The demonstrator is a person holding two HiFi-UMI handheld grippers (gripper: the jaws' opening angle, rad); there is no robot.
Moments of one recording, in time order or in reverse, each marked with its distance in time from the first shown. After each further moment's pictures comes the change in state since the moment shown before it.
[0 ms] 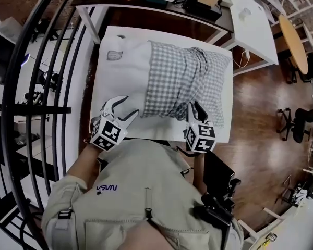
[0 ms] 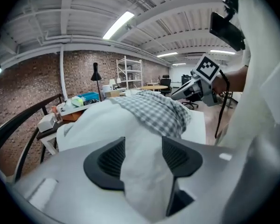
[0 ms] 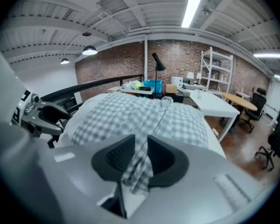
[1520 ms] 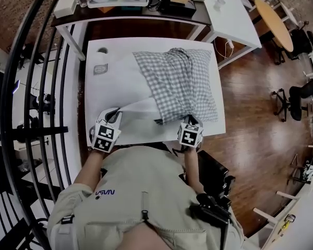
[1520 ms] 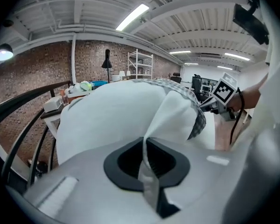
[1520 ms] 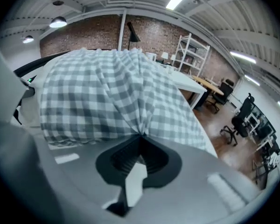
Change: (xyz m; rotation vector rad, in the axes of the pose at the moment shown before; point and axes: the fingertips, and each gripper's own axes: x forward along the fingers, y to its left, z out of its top) left arm 0.029 0.017 -0.047 -0.129 0.051 0.047; right arm 0.004 -0.060 -0.143 0.108 0.284 -0.350
